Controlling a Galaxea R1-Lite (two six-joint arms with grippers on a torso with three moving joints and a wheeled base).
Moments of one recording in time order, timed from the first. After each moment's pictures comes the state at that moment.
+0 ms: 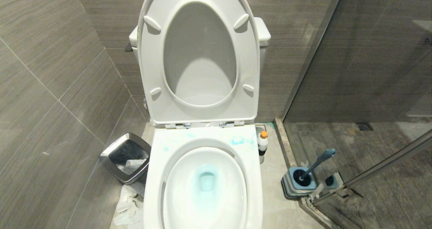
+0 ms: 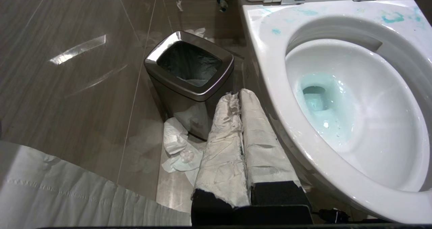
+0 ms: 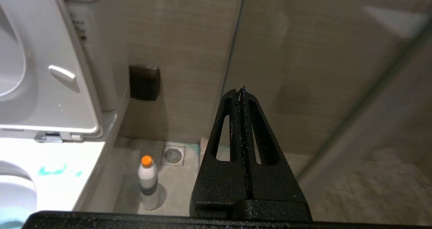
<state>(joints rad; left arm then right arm) 0.00 0.00 0.00 0.00 0.00 0.01 0.09 0.94 -0.38 -0.86 -0.15 -0.15</state>
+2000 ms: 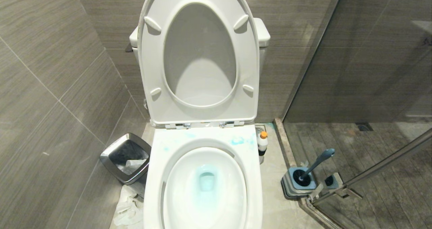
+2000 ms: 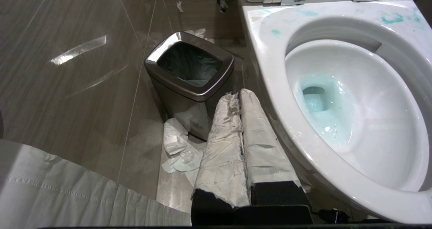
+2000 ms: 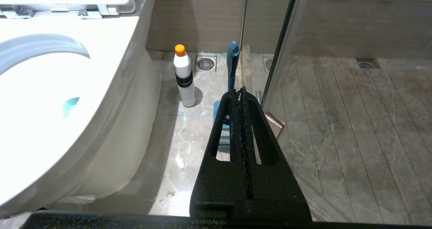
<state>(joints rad) 0.00 0.00 0.00 0.00 0.00 0.01 0.00 0.00 0.00 -0.05 -0.01 0.04</state>
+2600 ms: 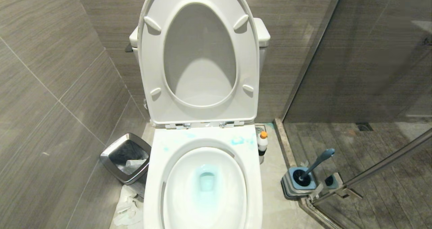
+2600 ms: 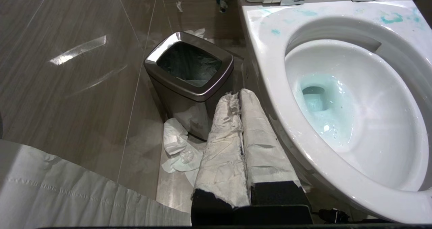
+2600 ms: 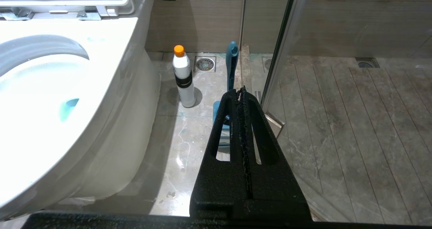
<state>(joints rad) 0.00 0.00 0.00 0.00 0.00 0.01 0.00 0.00 0.00 -0.05 -0.02 0.04</state>
